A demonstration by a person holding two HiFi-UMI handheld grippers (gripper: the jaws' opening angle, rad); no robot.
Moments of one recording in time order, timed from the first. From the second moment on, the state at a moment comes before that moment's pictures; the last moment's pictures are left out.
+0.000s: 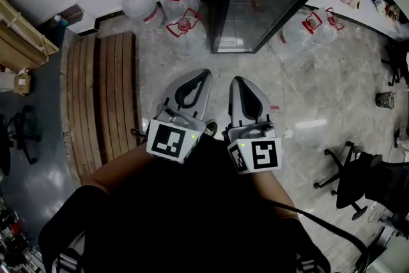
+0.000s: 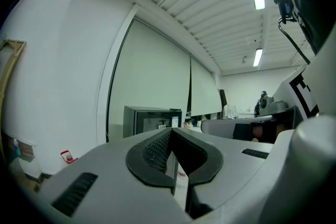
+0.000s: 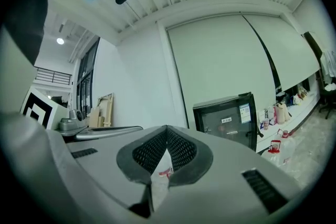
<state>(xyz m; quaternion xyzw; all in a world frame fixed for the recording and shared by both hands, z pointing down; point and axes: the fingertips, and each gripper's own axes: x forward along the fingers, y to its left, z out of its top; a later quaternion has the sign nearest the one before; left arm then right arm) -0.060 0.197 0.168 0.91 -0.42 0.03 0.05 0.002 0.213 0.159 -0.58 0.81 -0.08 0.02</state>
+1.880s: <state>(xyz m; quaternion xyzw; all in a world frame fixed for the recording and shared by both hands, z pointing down) 0.038 -0.183 0.430 0.93 -0.35 0.08 0.00 0.086 -0.091 0.420 -0.66 0.73 -0.17 -0.04</state>
